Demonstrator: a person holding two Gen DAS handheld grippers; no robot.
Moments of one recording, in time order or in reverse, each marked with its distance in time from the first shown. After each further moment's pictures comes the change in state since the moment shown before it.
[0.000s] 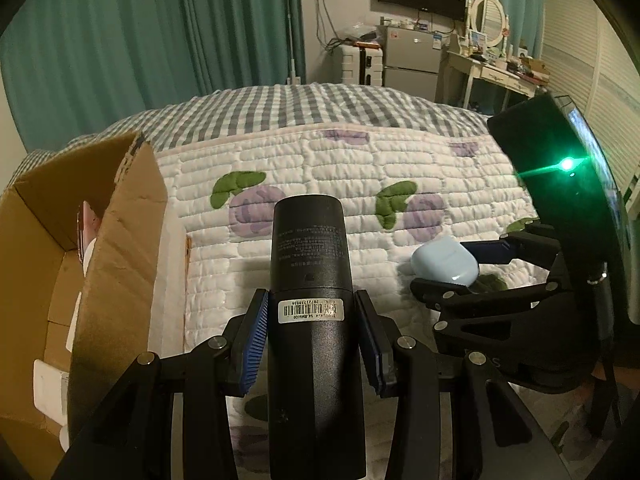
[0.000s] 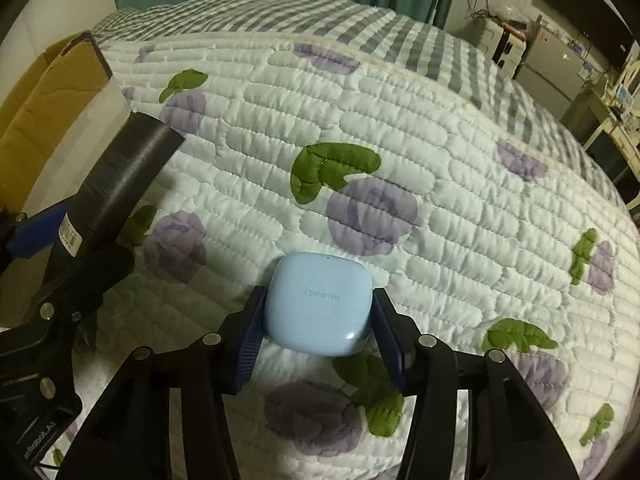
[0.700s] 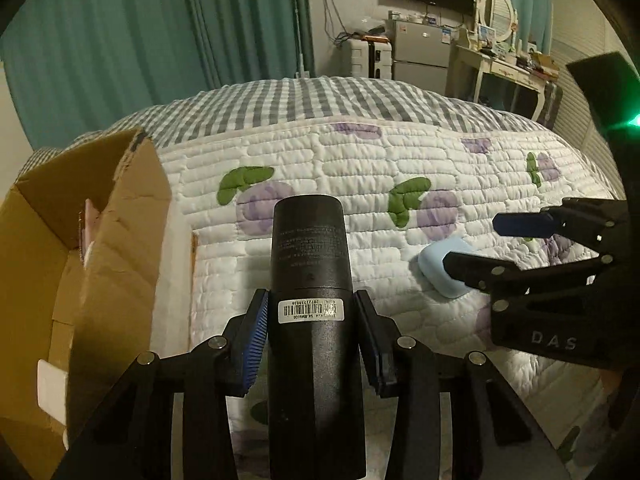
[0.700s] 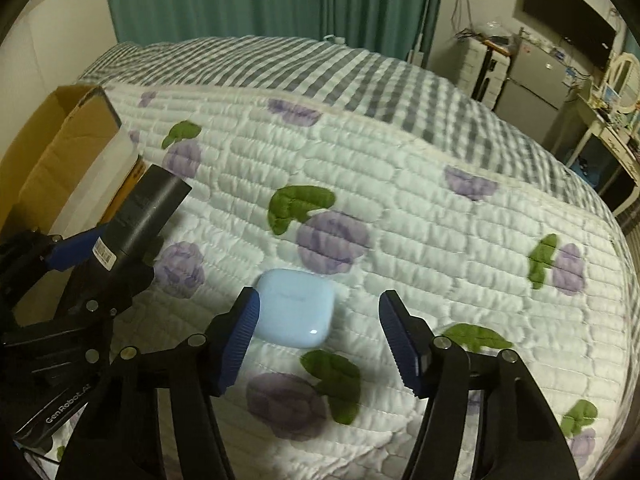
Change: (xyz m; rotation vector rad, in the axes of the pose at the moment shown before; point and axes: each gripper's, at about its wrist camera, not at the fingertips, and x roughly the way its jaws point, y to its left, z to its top) left arm 0.013 0.002 0.004 -0.015 0.025 0.048; right arm -0.027 -0.021 -0.002 0.021 -0.089 0.035
